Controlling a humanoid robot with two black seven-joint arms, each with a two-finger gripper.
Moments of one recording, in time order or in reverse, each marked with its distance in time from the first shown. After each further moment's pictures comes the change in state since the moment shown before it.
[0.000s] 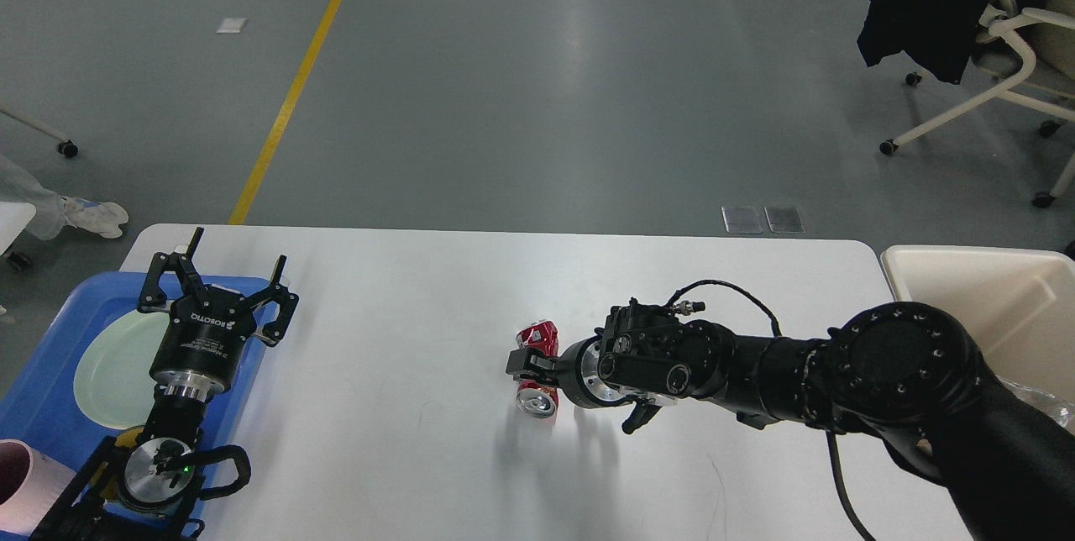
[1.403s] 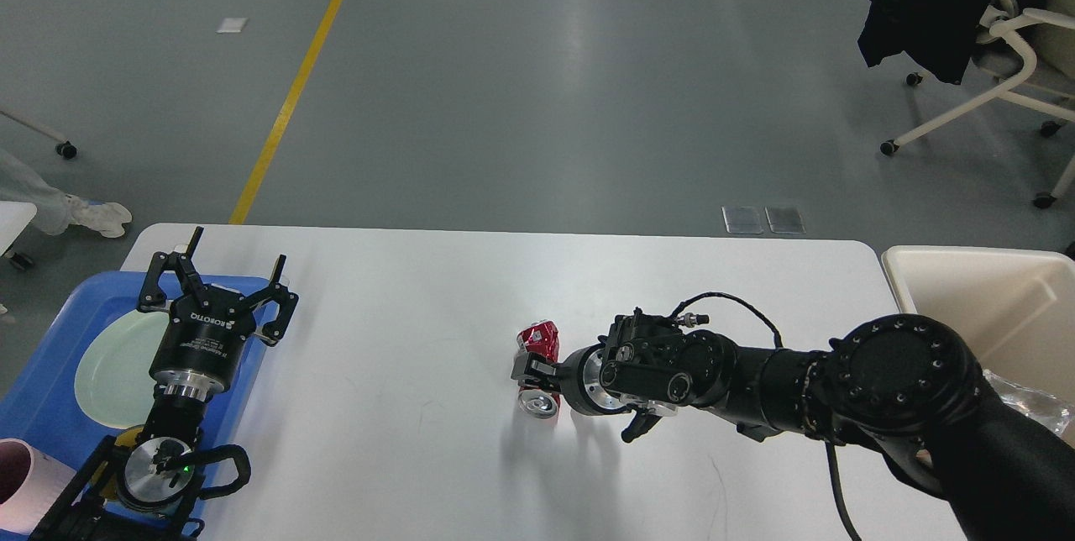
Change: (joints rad) left arm -0.001 0.000 0.000 0.000 0.000 0.001 -0.001; right arm -0.031 0.000 0.020 -0.012 0.001 -0.014 0.002
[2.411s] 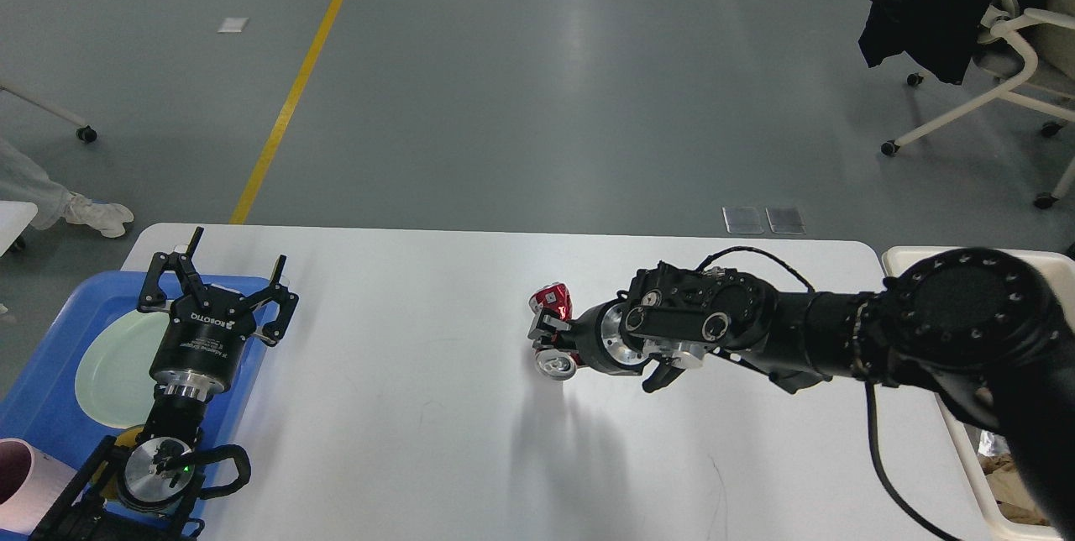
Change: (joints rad) left arm 0.000 0.000 0.000 0.000 0.000 0.000 0.001; right arm 0.246 -0.215 -0.035 0.281 0.124 0.010 -0.015
